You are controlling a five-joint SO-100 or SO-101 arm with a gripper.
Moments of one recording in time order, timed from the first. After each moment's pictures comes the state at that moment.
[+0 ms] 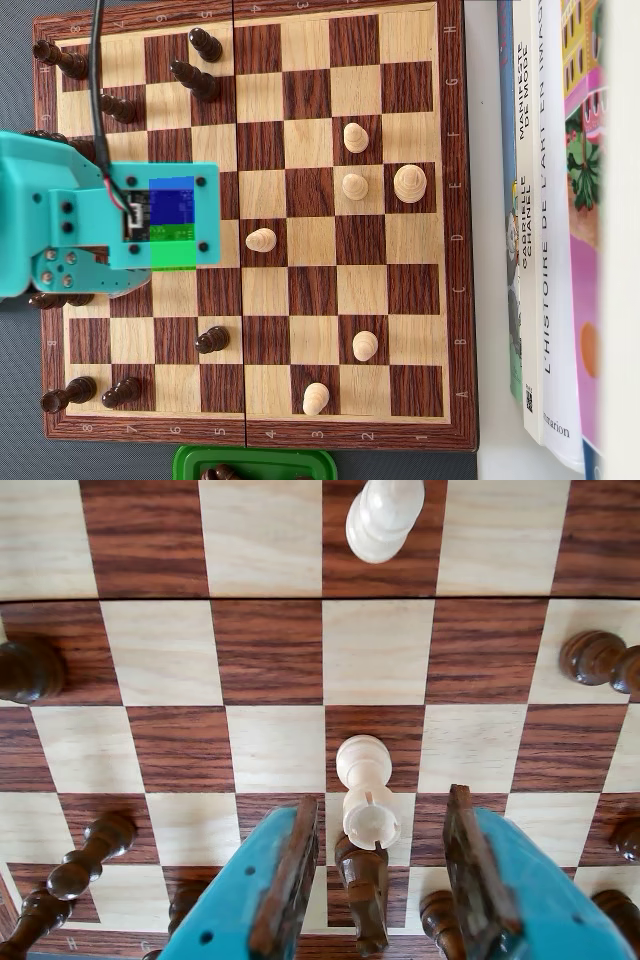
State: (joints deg) arm -1.1 131.7 130.8 71.5 91.8
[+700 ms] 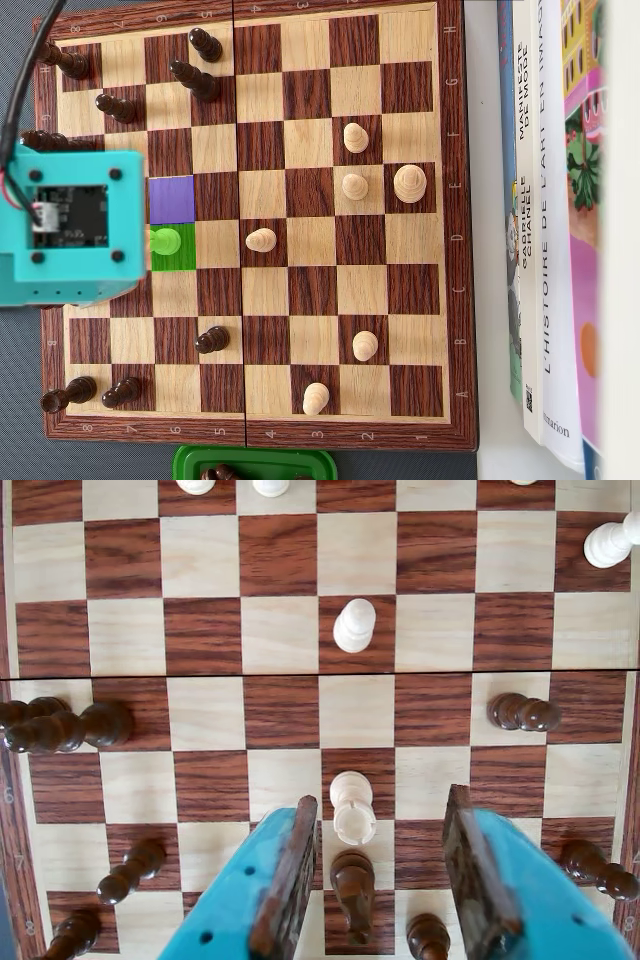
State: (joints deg) arm -0.3 145.5 130.9 71.1 91.8
